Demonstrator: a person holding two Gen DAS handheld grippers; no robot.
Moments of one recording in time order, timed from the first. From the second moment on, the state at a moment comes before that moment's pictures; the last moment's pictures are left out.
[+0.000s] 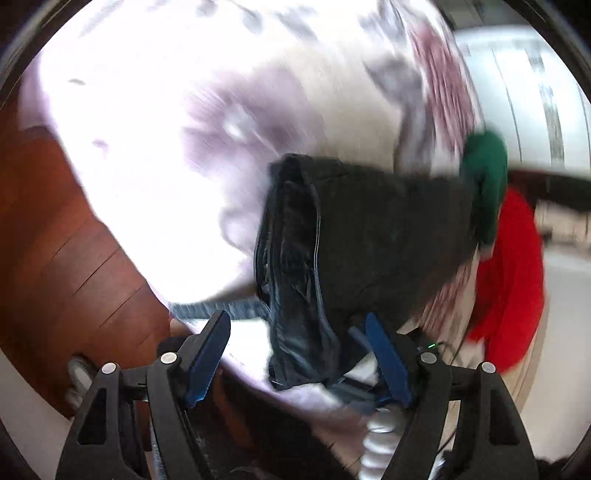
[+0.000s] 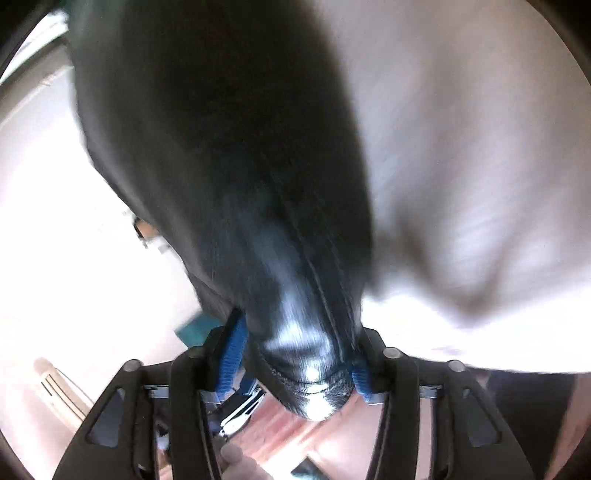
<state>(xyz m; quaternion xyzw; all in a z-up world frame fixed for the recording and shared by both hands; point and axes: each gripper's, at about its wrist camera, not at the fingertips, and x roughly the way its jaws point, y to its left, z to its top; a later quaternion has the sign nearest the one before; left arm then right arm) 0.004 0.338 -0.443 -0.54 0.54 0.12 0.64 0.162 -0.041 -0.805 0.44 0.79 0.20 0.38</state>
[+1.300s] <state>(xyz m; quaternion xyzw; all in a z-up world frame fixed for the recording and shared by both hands) 0.096 0.190 -0.461 -0.54 0.55 0.12 0.63 0.353 -0.223 -0.733 0.51 0.57 -0.04 0.64</state>
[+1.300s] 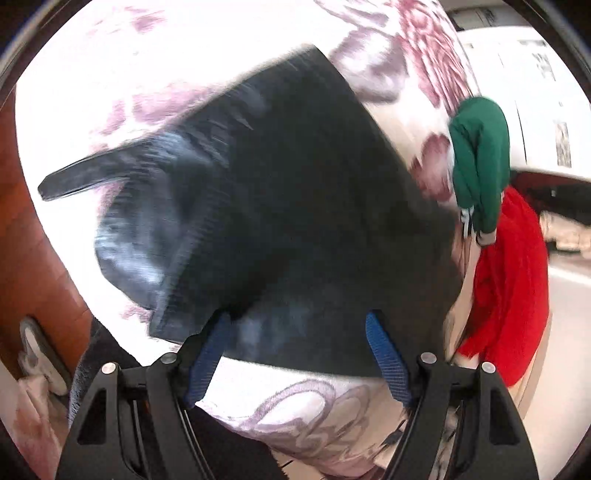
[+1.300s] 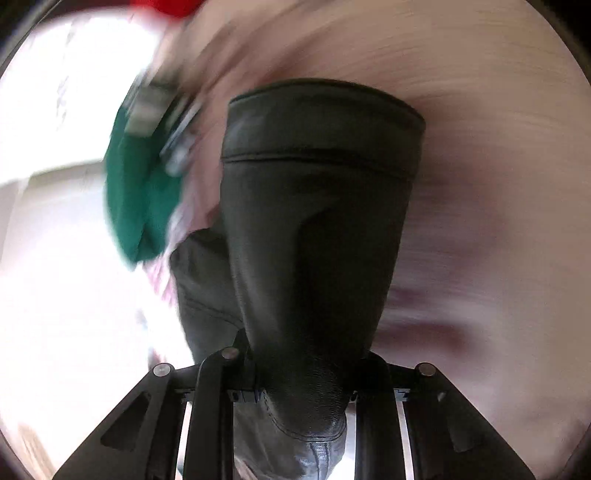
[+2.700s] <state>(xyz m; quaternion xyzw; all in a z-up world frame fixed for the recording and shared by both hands) 0.049 0.159 -0.505 -0.61 0.37 0.18 0.68 0.390 -0.067 -0.681 0.16 0.78 0.20 0.58</state>
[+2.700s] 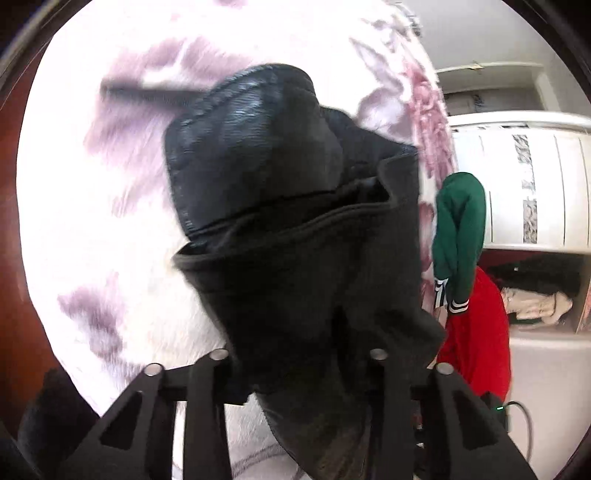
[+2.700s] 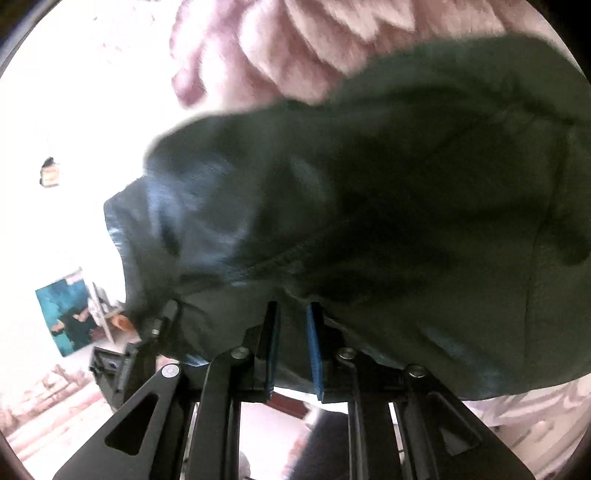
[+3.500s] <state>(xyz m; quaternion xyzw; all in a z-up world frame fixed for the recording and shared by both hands) 0.148 0.029 -0.381 -0.02 0.39 -0.02 0.92 0.405 -0.165 -0.730 0.28 0.77 0.24 0.52</state>
